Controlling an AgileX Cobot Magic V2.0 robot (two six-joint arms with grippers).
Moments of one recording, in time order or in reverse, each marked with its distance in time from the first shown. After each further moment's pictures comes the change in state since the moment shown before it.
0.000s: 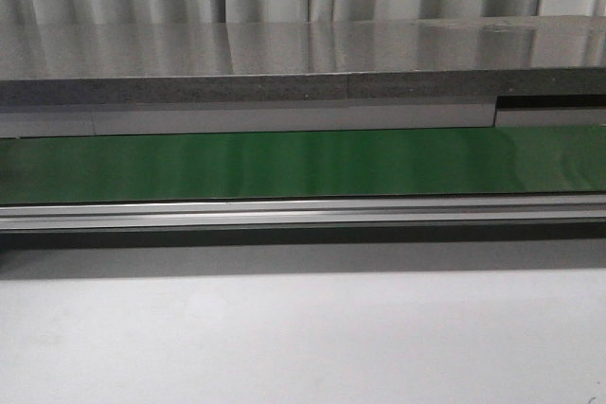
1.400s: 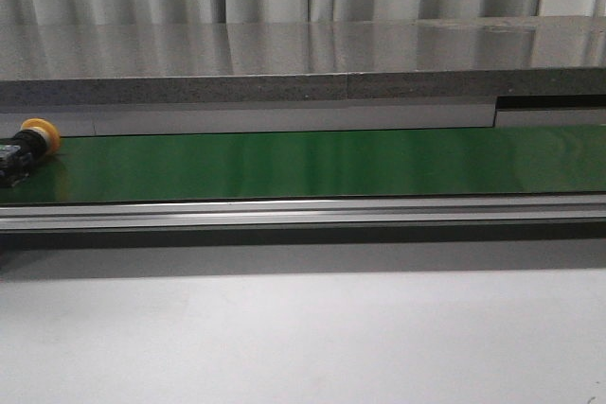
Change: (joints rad) left arm -0.157 -0.615 0.327 -0.046 -0.405 0.054; right arm 0.000 0.000 0.000 0.000 0.000 0.000
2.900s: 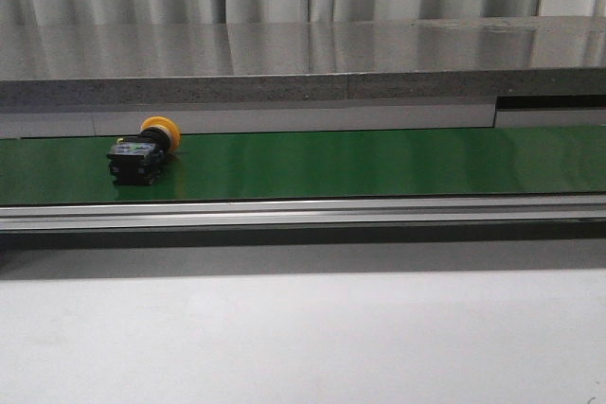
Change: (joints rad) left arm -0.005 -0.724 0.692 -0.052 -0.338 0.007; right arm 0.000 0.000 0.000 0.000 0.000 0.000
